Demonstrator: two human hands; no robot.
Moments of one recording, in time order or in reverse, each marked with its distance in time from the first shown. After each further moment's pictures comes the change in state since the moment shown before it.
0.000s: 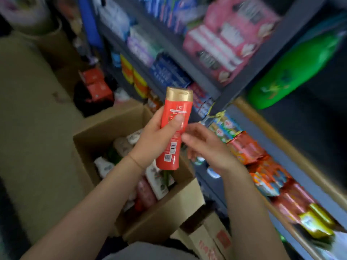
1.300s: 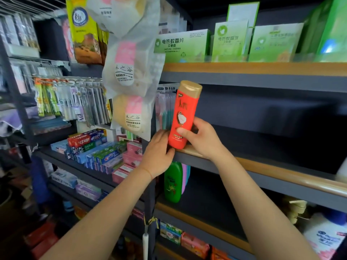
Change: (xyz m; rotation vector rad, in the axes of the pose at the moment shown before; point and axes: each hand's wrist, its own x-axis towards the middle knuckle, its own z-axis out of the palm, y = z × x) left_hand 0.084 0.200 0.232 0.973 -0.220 0.884; right_hand -0.117 -0.246 -0.188 -0.475 0.717 -0.744
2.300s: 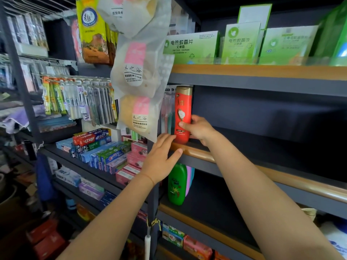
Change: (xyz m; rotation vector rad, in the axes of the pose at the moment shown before) left_hand -0.012 -0.019 0.003 -0.035 -0.025 -0.070; right_hand 0.076 0.032 0.022 0.130 -0.127 0.413
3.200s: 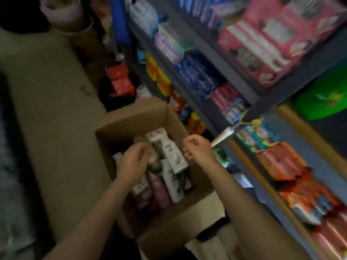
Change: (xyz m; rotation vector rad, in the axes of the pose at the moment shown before) left_hand -0.417 -0.244 0.034 -0.044 0.036 -1.129; right_hand -0.172 0.316 0.351 -0.155 -0.538 0.462
